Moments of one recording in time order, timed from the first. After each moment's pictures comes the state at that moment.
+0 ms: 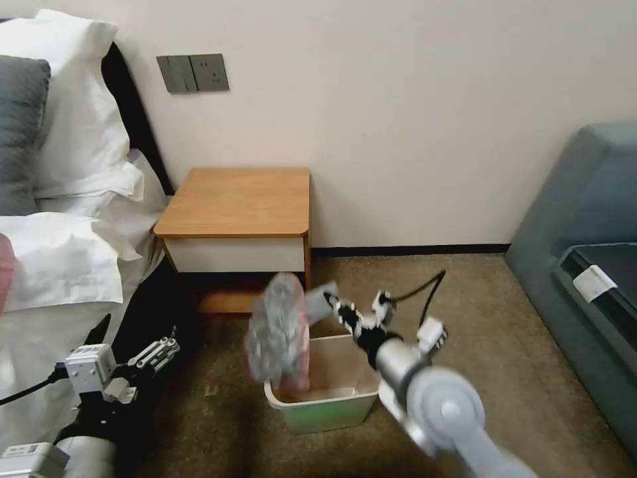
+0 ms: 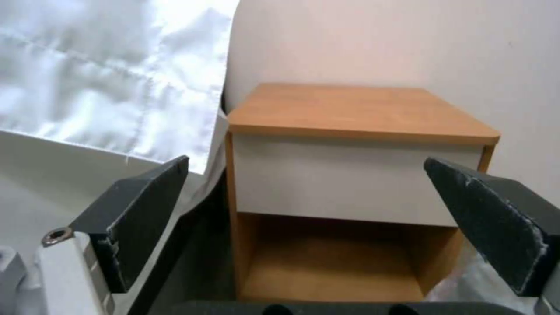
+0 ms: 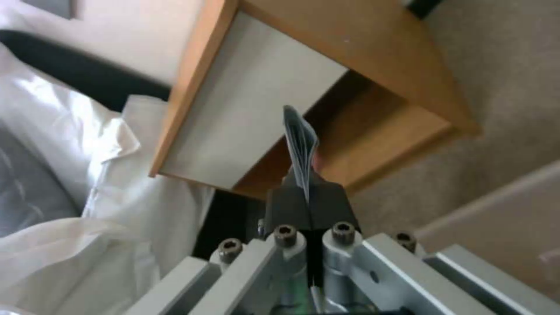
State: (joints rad) left arm 2.01 -1.45 -0.87 -2.50 -0.36 0.03 0.01; right arm -1.31 1.14 0.05 2.26 1.39 -0.19 0.59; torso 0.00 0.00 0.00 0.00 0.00
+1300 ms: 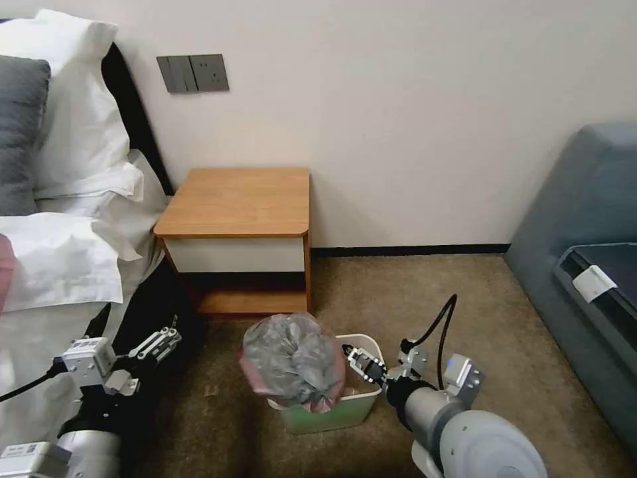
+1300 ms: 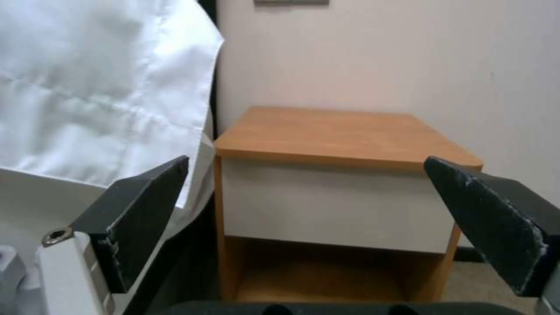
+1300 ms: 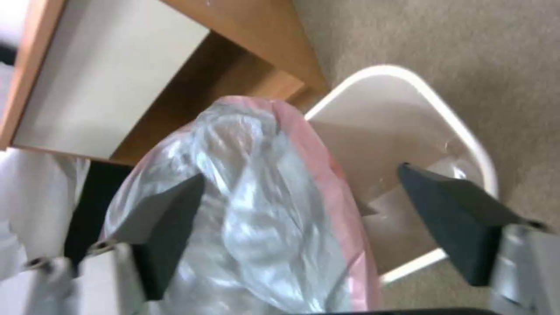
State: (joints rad) left arm 1.98 -1.46 -0.84 -2.50 -0.35 -0.01 0.01; right arm -1.40 1.04 0.07 2.45 1.45 -0.25 1.01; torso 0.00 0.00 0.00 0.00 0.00
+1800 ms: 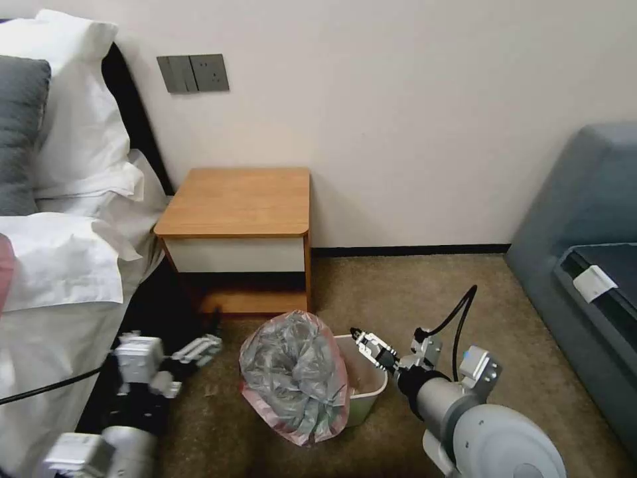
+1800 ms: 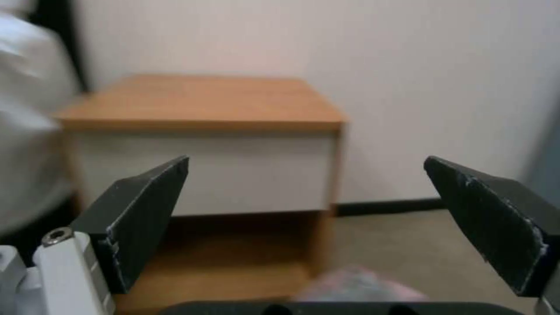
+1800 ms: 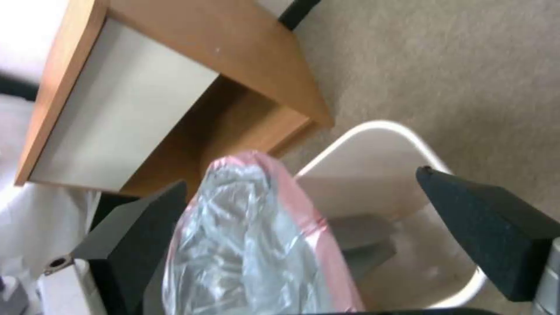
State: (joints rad) left arm 1.95 -1.34 -0.55 -2.50 -0.26 0.05 0.03; right arm -1.40 1.06 0.13 2.44 1.44 -0.26 0.98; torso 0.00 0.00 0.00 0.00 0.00
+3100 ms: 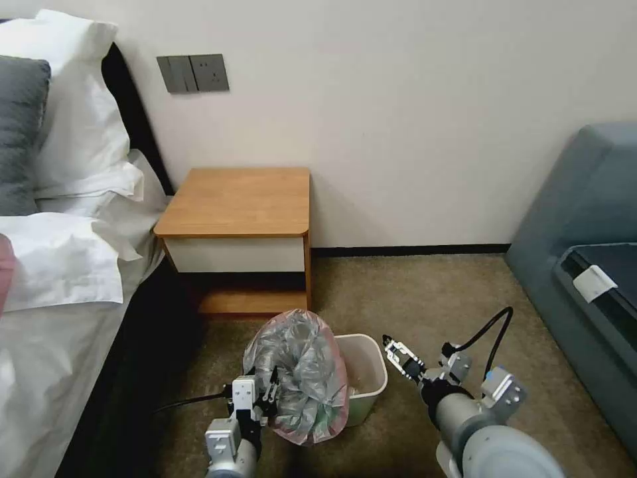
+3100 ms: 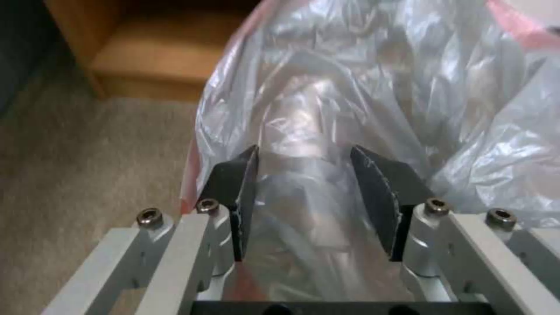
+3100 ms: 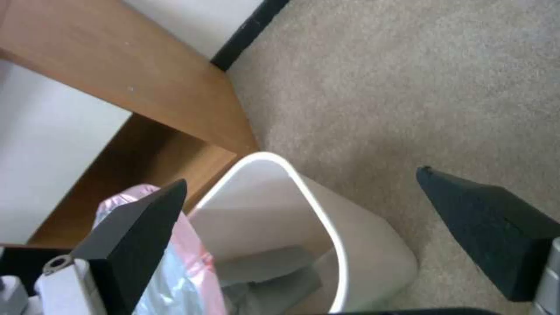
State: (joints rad) left arm 1.73 -1.38 -0.22 -2.16 -0.27 0.34 -0.41; right arm -1.59 1.15 0.19 2.40 1.17 -0.23 0.91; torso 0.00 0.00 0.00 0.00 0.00
